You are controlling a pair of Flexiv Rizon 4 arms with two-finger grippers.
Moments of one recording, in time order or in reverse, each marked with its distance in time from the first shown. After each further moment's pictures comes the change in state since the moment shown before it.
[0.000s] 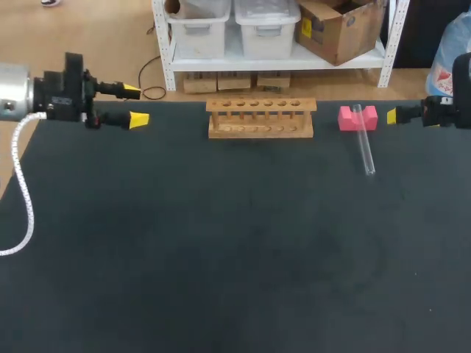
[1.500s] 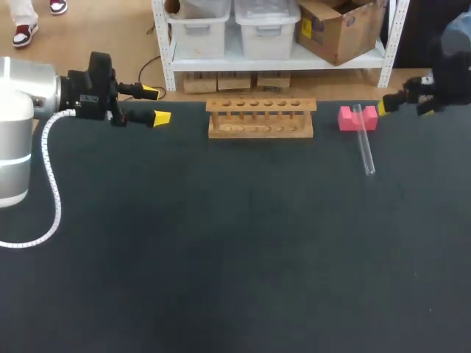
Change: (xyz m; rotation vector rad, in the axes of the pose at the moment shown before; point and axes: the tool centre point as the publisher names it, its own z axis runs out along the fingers) left arm -0.003 0.008 0.032 -0.077 0.046 -0.043; right arm -0.024 -0.002 0.019 0.124 0.181 -0.047
